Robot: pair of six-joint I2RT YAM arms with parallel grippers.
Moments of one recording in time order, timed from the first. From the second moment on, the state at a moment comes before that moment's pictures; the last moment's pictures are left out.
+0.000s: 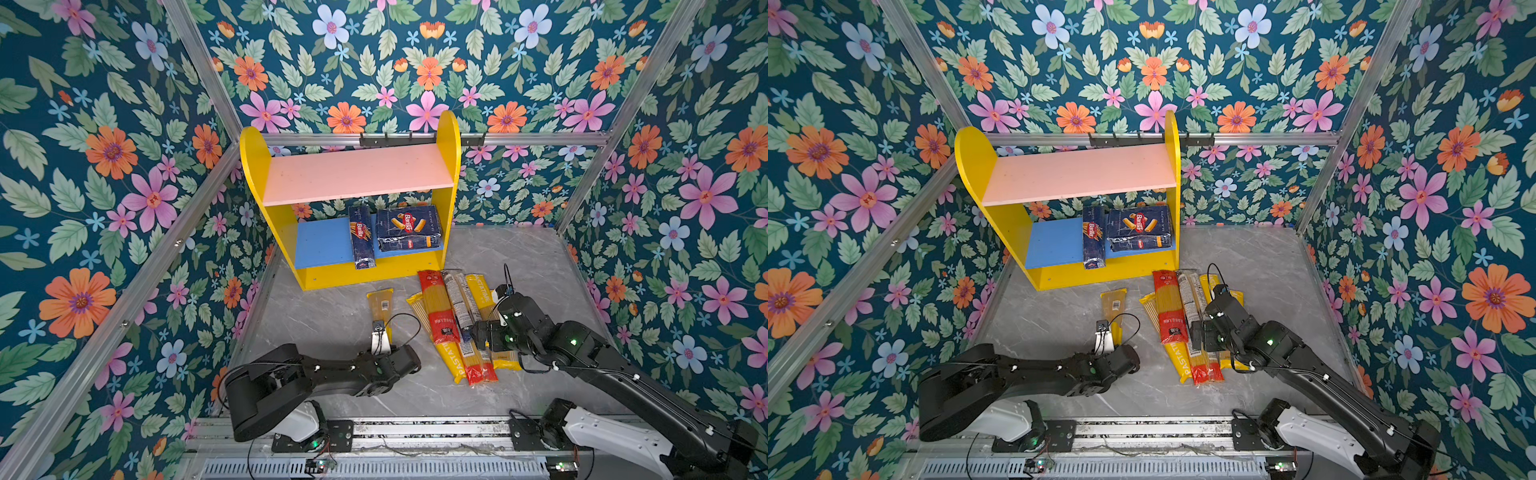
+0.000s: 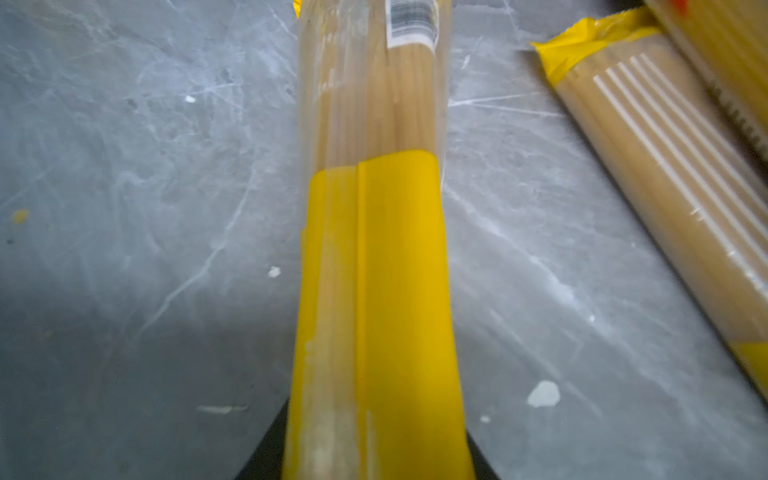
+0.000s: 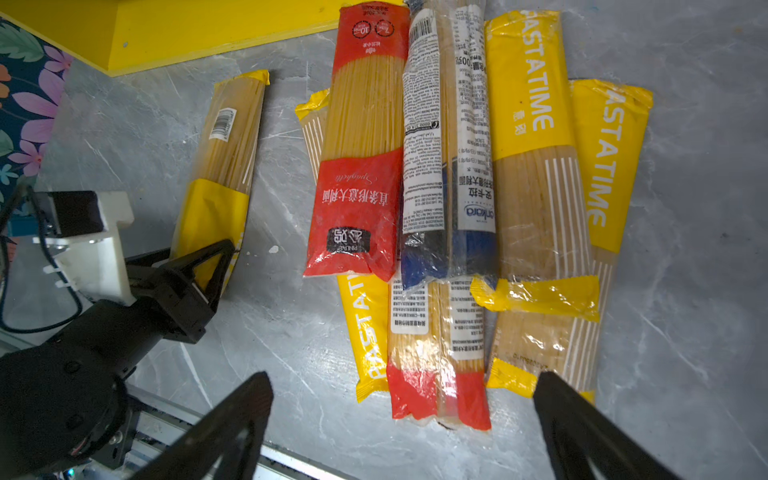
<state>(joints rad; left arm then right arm) -1.12 1.41 0.49 -0.27 -0.69 -1.06 0.76 0.96 0.95 -0.90 0.13 0.60</state>
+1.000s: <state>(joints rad) -1.12 0.79 0.60 -1.00 -0.58 -1.10 0.76 1.21 1.16 -0.81 0.06 0.52</state>
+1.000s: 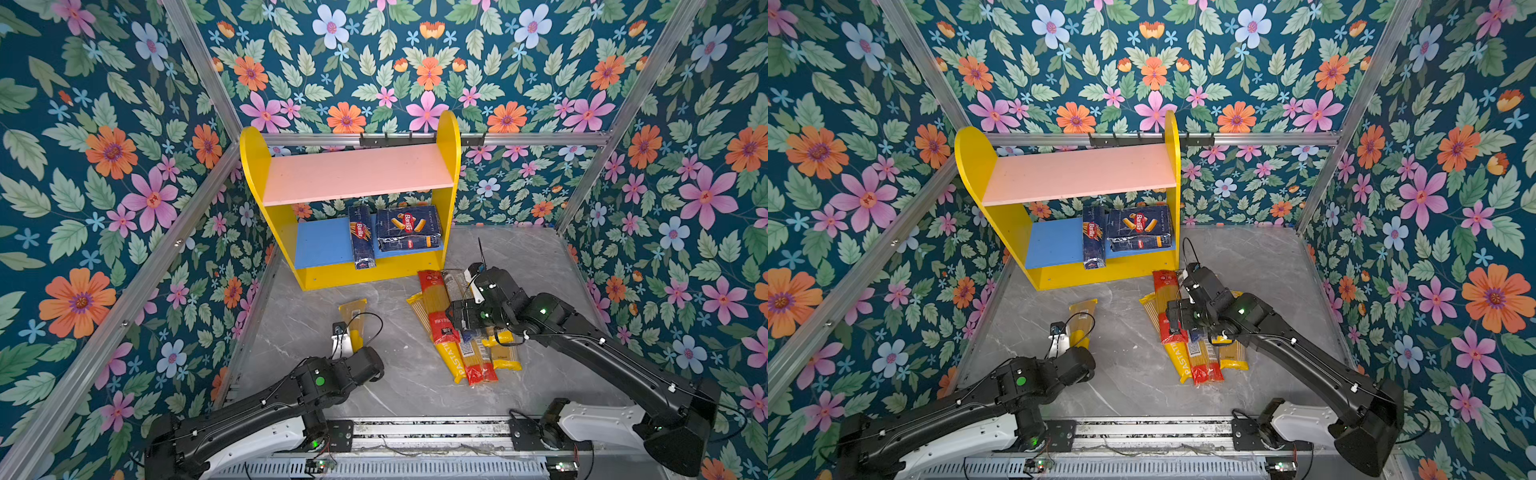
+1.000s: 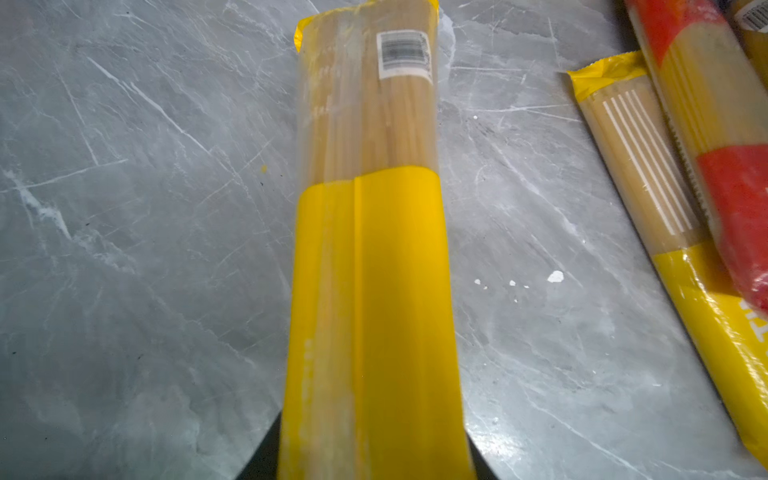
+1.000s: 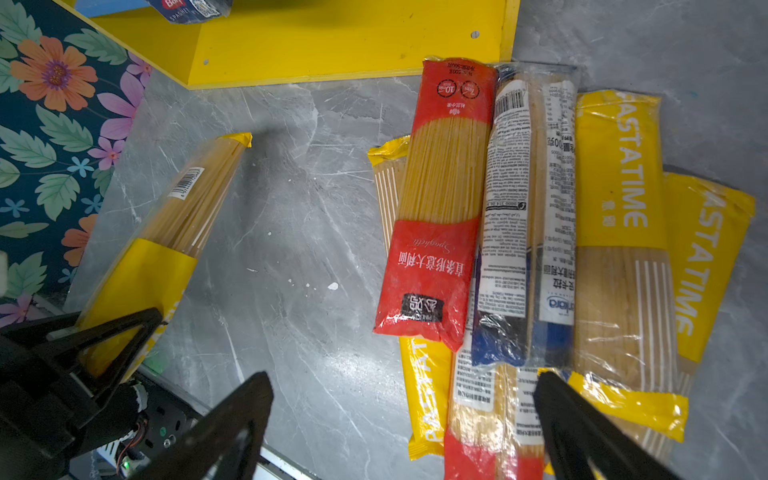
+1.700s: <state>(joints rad) -1.12 0.74 0.82 -1.21 -0.69 -1.12 0.75 1.22 1.20 -0.80 0.05 0.48</state>
